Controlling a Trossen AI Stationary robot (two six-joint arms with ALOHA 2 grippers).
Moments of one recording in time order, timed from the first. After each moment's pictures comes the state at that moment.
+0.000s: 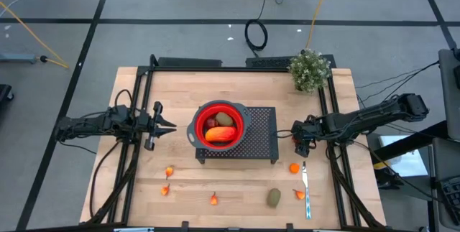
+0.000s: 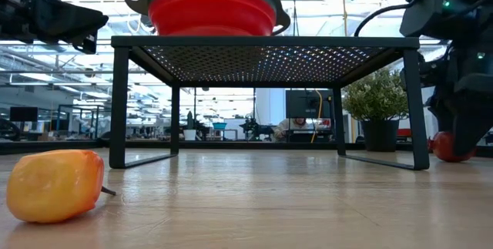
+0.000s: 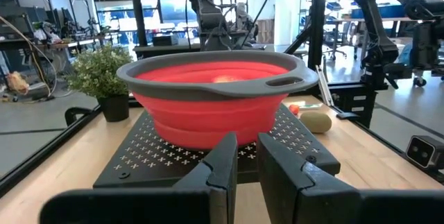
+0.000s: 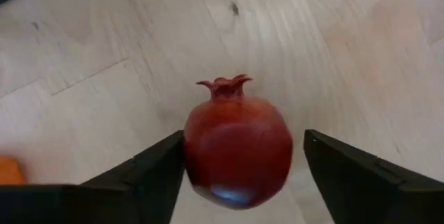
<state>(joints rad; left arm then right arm) 0.02 0.01 0.09 -0.06 0.13 0.05 0.12 1.01 0.42 -0.72 0.10 0.56</state>
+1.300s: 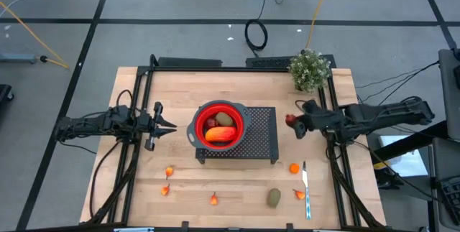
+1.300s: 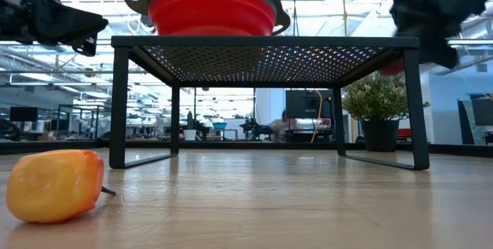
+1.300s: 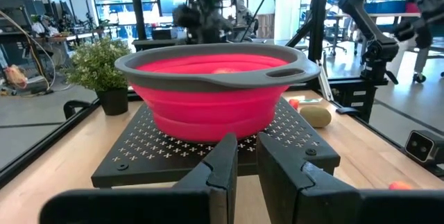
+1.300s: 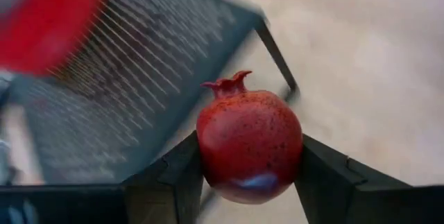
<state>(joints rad) 0.02 0.01 0.09 -0.08 0.13 0.05 0.12 0.67 0.59 -0.65 0.33 0.97</state>
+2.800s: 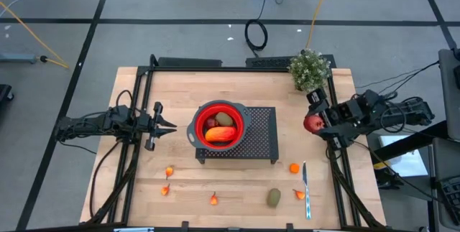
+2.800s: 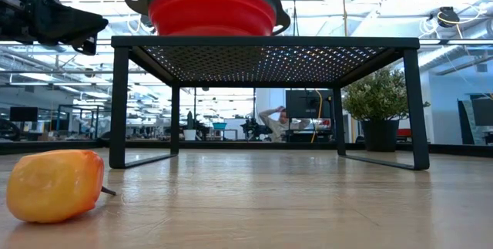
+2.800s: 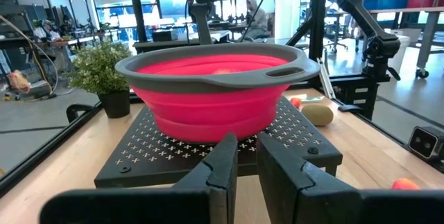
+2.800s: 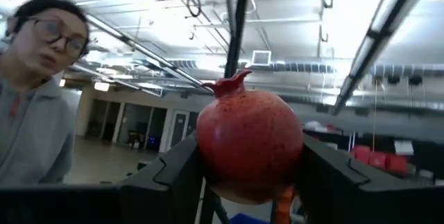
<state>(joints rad) 0.02 0.01 0.09 -0.08 0.13 0.07 0.12 0.65 0.60 0.63 -0.30 0.02</state>
